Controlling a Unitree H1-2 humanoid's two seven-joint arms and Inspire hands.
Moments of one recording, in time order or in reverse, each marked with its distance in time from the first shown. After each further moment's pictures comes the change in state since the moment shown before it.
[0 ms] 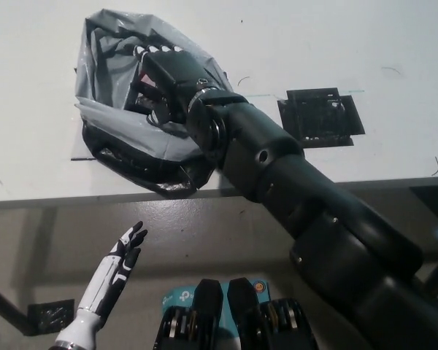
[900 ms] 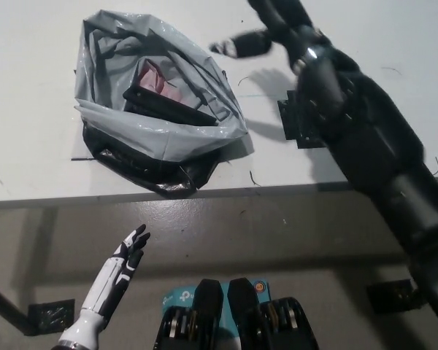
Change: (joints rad) left_arm -0.015 0.000 -0.008 0.040 0.000 0.008 0.001; right_arm 0.339 -0.343 -0.246 -0.808 0.073 -0.002 0.076
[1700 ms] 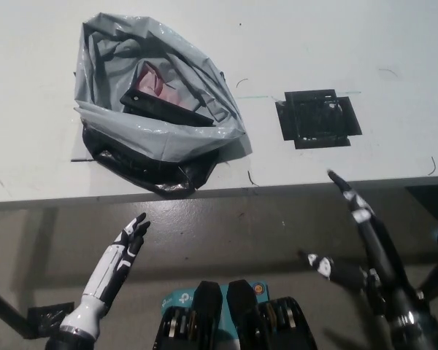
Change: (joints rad) left_arm -0.052 0.000 0.009 0.027 -0.004 0.003 0.000; right_arm 0.962 0.002 -0.150 -0.657 0.152 -0.093 -0.025
